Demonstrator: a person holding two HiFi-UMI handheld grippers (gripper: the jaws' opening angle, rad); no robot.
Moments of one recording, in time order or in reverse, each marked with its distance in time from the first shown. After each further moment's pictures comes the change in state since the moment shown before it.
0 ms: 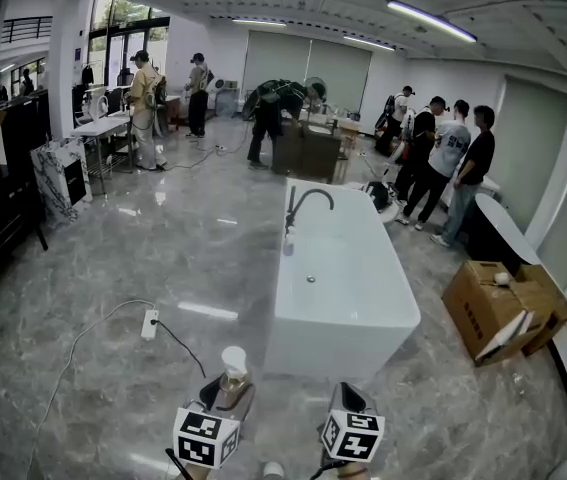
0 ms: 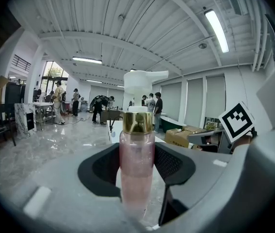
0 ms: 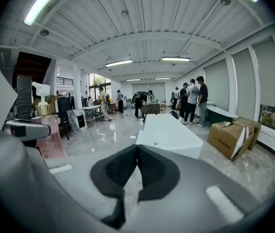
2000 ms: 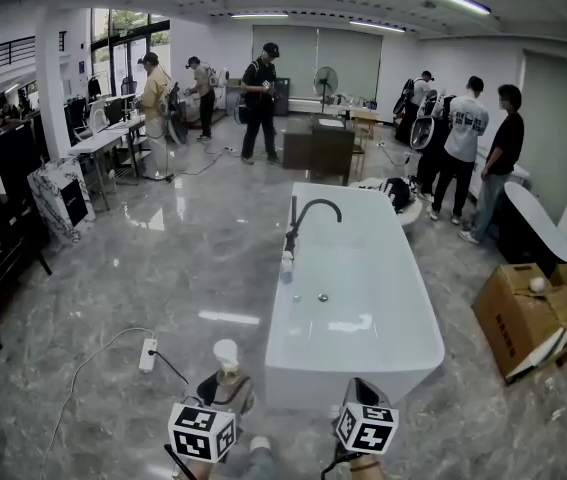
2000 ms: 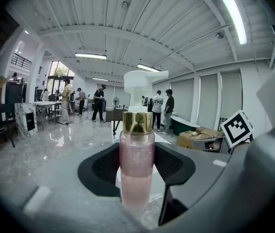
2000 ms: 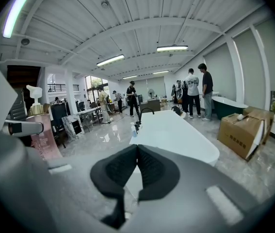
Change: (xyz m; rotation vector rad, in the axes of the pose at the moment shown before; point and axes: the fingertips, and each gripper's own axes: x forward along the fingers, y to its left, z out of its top) left arm 0.294 0.054 0.078 -0.025 0.019 0.090; right arm 0.284 -0.147 0.088 0.091 0.030 0.056
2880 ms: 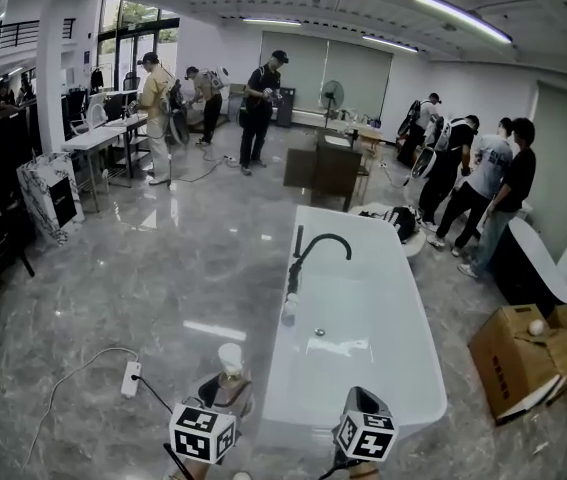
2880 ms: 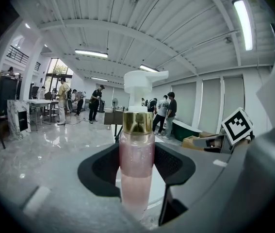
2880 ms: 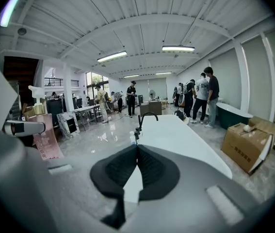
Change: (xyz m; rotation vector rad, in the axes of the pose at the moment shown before) left arm 0.145 0.111 0.070 -0.023 -0.021 -0.037; right arm 0.157 0.029 0.103 -0.059 0.006 -0.026
